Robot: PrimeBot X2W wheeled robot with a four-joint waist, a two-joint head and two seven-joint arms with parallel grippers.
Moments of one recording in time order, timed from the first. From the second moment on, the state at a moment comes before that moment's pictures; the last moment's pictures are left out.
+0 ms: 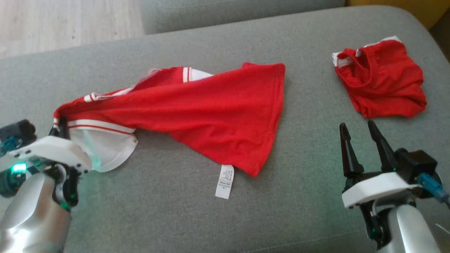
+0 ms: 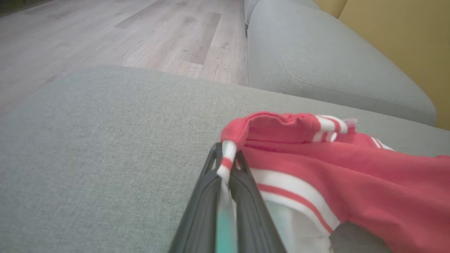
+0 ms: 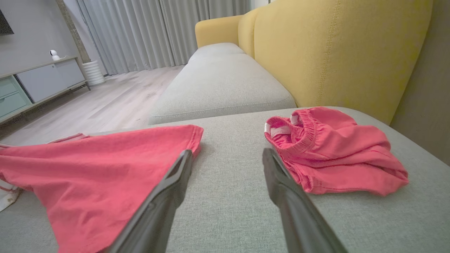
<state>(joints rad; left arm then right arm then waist) -0.52 0.35 -0.28 0.73 -0.73 0.06 0.03 -0.08 -0.05 0.02 0.14 0.15 0.13 -0.06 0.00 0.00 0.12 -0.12</state>
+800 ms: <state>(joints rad) -0.46 0.34 -0.30 0.68 -0.72 -0.02 -0.15 -0.02 -0.05 0.01 0.17 0.14 0.13 -0.06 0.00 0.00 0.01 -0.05</state>
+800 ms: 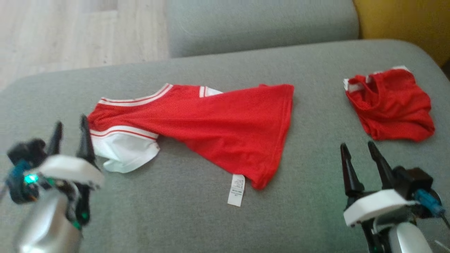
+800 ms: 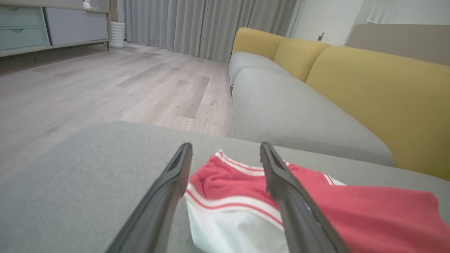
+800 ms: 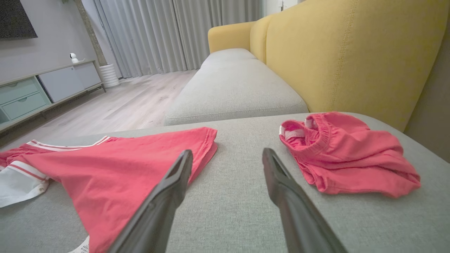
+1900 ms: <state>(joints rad) 0.09 0.27 -0.44 0.18 -0.63 0.19 -0.21 0.13 -0.04 0.06 0.26 0.19 0.13 -0.15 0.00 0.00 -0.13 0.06</state>
